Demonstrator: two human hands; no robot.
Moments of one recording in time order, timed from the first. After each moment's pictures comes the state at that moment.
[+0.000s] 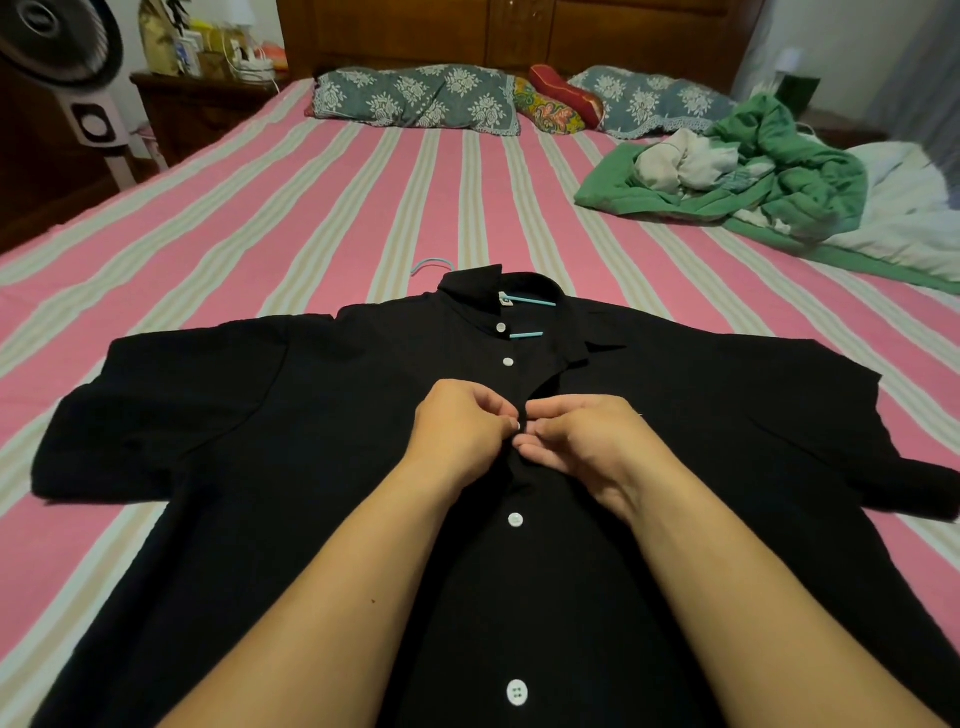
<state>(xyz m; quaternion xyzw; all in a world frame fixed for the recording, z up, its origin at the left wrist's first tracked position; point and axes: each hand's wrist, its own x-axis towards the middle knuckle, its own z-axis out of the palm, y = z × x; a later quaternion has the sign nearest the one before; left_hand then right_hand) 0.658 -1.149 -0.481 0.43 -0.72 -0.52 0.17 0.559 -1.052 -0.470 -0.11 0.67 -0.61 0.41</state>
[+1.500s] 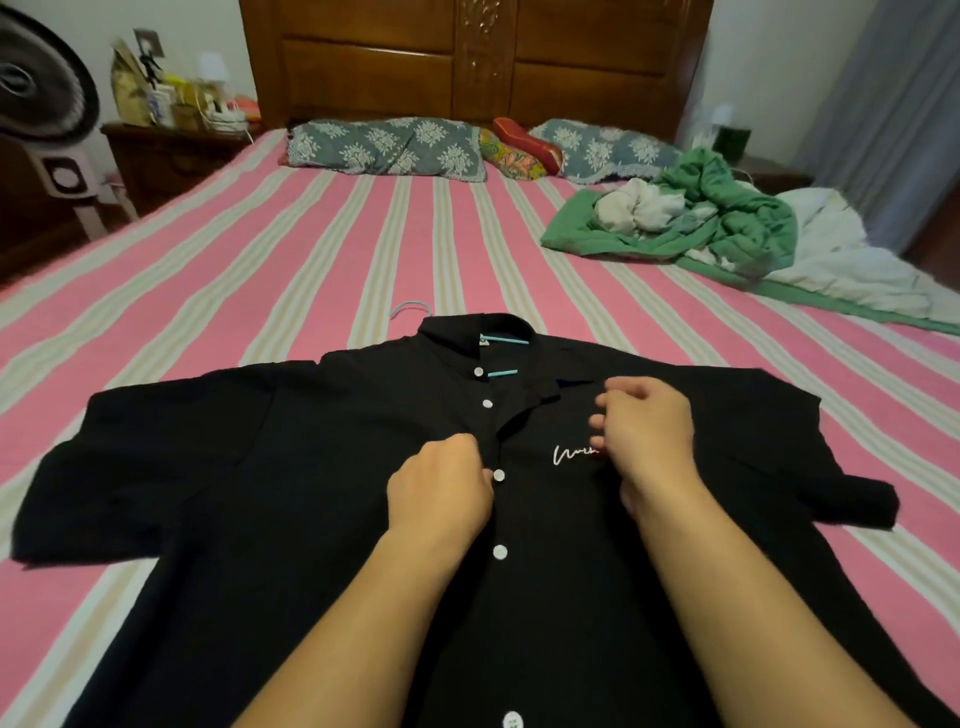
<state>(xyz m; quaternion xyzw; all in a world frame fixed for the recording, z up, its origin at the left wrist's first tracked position) 0.667 -1.137 -0.480 0.42 -0.88 -0.19 0.08 0.529 -1.042 -0.446 -0.06 0.79 -0.60 0.10</state>
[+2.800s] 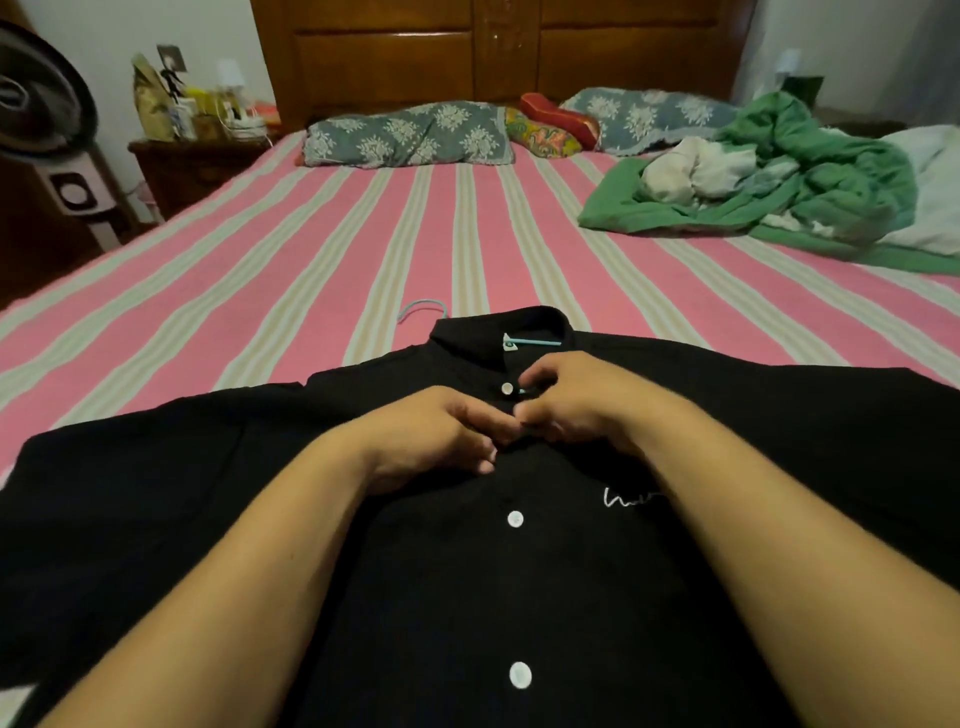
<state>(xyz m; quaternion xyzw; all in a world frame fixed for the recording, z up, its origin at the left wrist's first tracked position) 0.612 -1.257 -0.482 0.24 -0.80 -0.55 -0.02 0.463 -1.148 -0.469 -0.35 0.83 -0.32 0.30</state>
